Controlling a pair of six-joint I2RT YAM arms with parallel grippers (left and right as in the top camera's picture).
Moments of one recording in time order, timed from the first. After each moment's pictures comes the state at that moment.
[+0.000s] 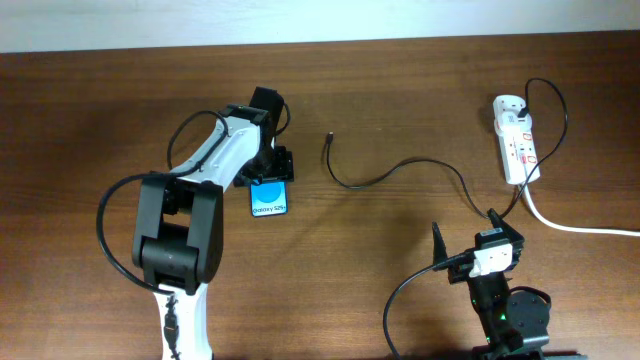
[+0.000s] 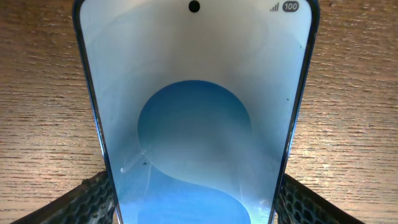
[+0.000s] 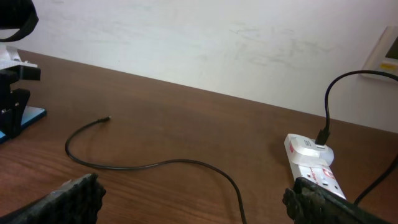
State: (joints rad) left arm -0.29 2.18 1.61 -0.94 -0.01 -0.34; right arm 0.08 0.01 0.01 -0.07 -0.07 -0.15
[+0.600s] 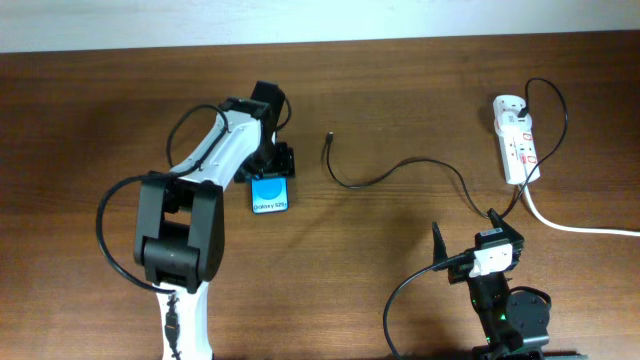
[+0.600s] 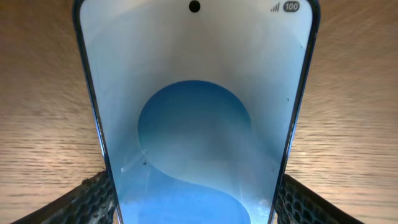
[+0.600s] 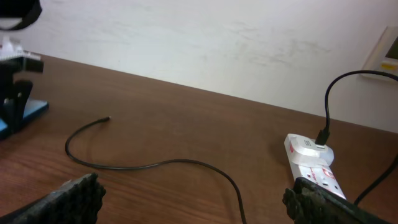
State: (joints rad) left arm -0.29 2.19 1.70 -1.04 0.00 -0.34; right arm 0.08 0.01 0.01 -0.07 -0.07 -0.15
